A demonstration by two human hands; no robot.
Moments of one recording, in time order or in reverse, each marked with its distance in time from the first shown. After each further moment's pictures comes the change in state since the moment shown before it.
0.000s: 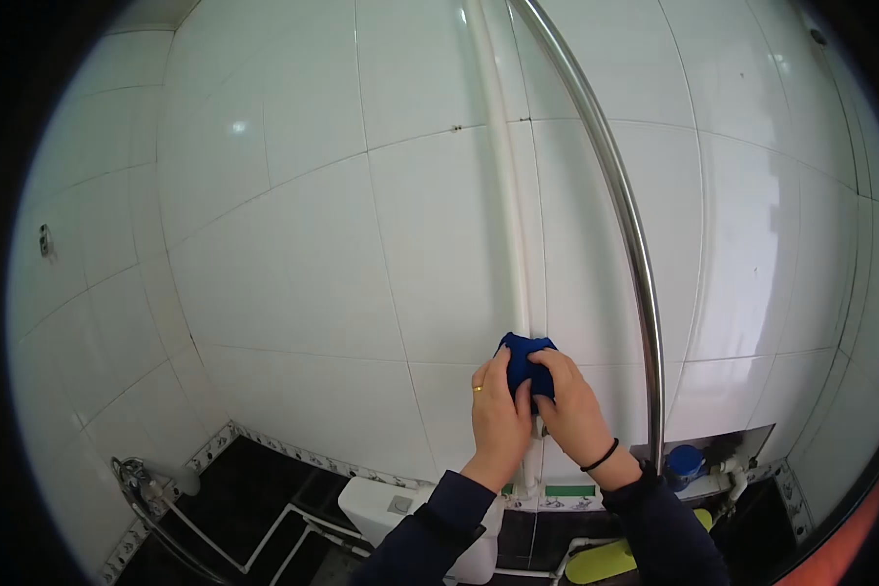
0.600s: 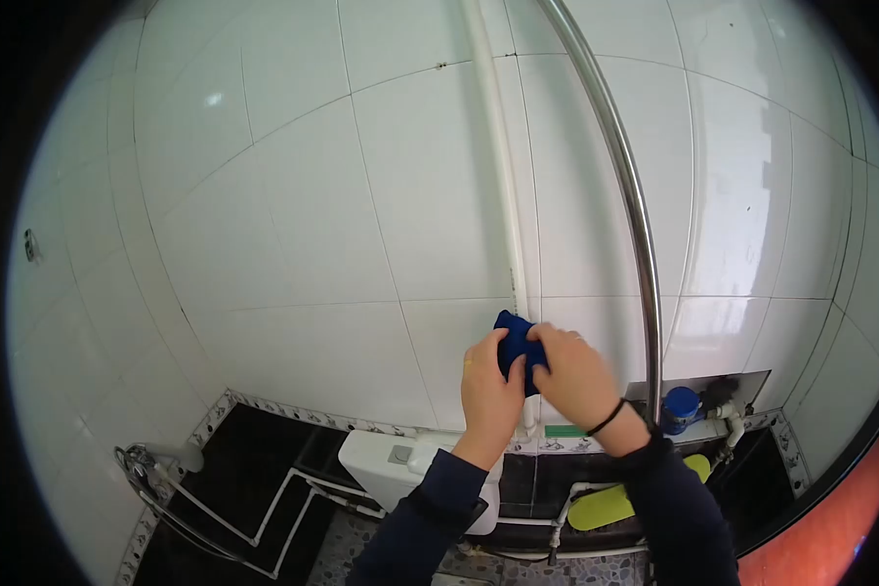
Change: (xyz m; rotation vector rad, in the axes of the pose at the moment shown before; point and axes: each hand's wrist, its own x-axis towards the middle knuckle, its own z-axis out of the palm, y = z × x) left_hand -0.052 0.001 -0.025 0.014 -0.096 -0.104; right_hand -0.043 -0.028 -0.007 -0.276 -0.093 0.083
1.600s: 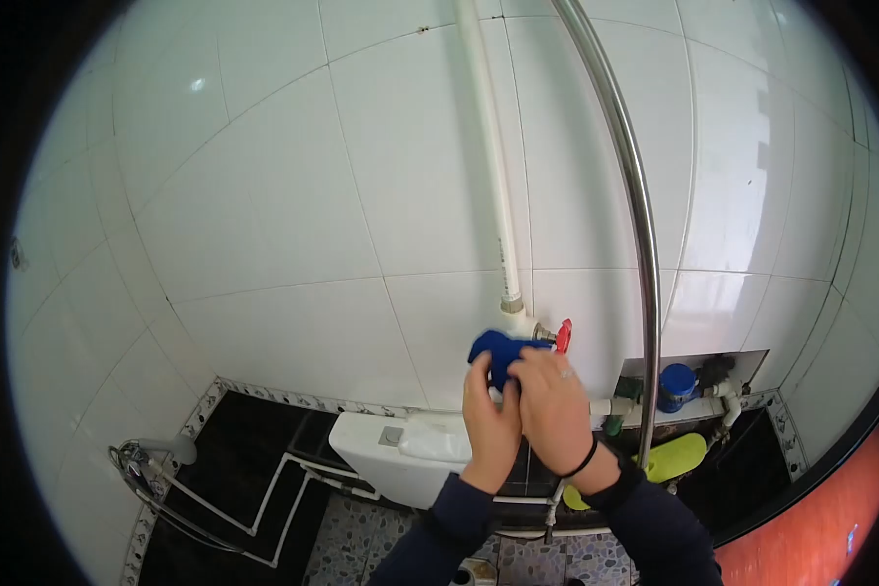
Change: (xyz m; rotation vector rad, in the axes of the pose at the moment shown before) left_hand -0.073 0.008 0.003 -0.239 0.038 -0.304; right_hand -0.065 -0.019 0.030 -0.083 0.238 -0.185
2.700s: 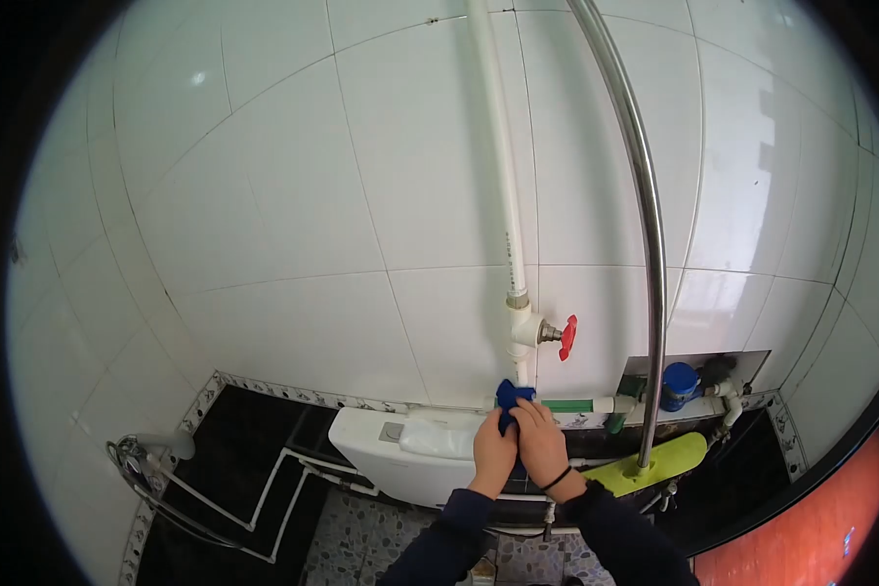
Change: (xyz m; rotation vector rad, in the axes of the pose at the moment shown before) left_hand -0.078 -0.113 0.004 0.178 -0.301 -0.285; right_hand -0.127 0.024 0.083 0.085 -0.212 0.232
